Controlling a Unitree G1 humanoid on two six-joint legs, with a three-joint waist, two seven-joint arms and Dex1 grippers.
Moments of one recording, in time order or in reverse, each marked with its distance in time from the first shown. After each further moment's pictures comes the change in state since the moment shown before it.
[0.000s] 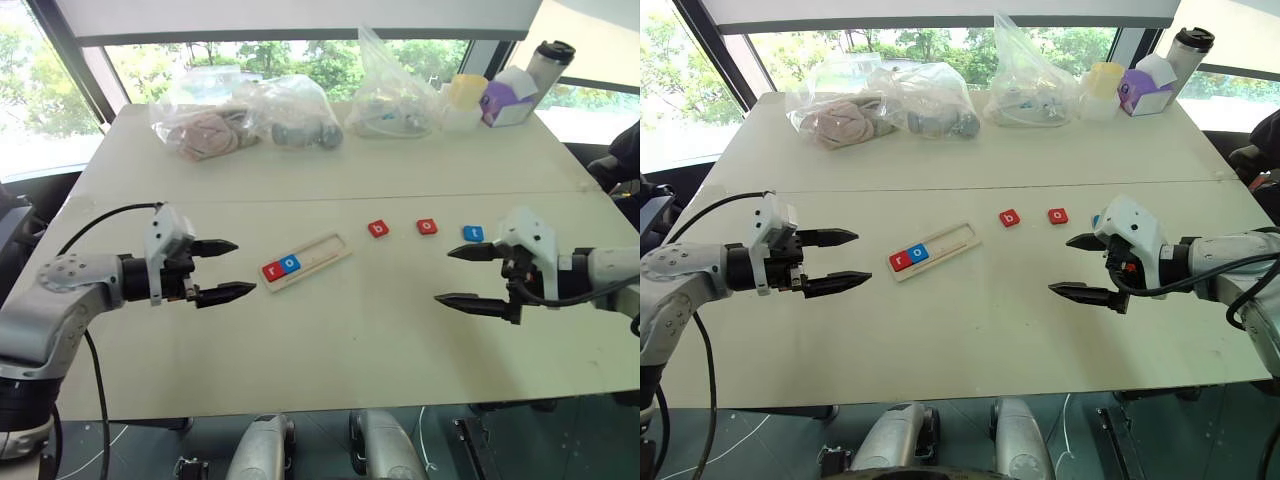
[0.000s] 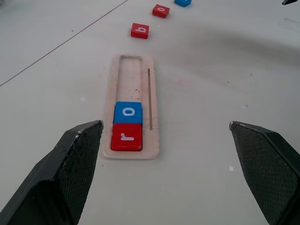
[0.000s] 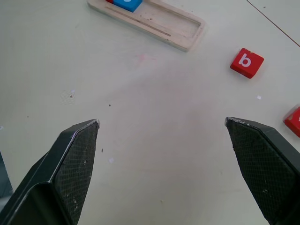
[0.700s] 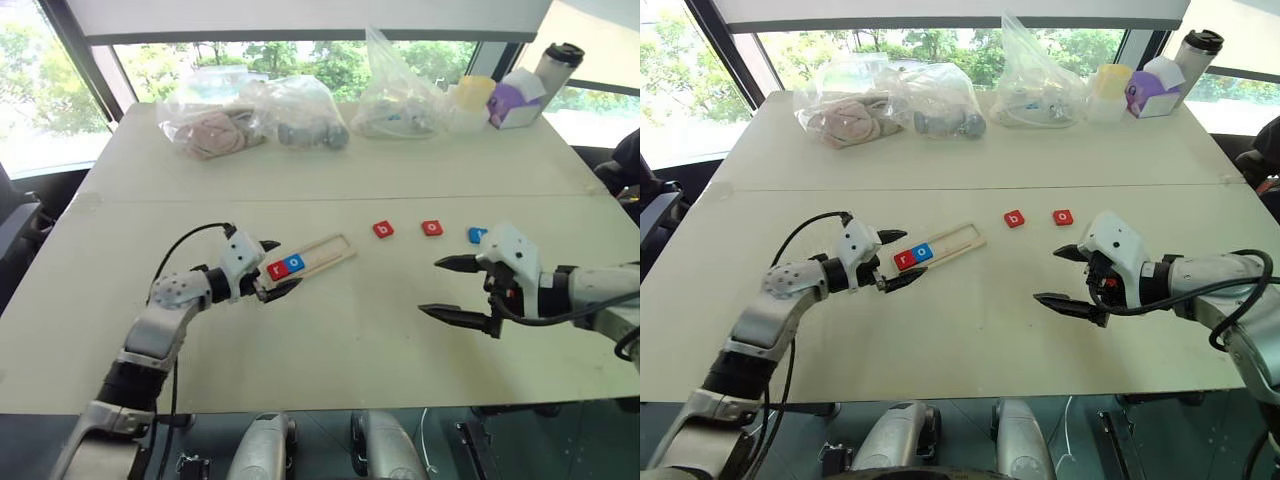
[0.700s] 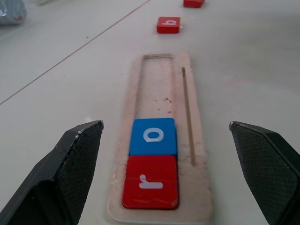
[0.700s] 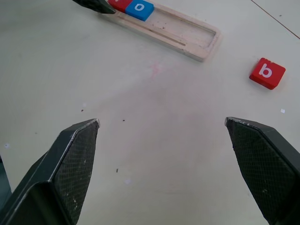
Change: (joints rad) left arm -0.103 -0.398 -0.256 0.383 0.417 -0.504 0.235; right arm 0.096 0.078 -0.036 -0.146 0.025 0.059 -0.126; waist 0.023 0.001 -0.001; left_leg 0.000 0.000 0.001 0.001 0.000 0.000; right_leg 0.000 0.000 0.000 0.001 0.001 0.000
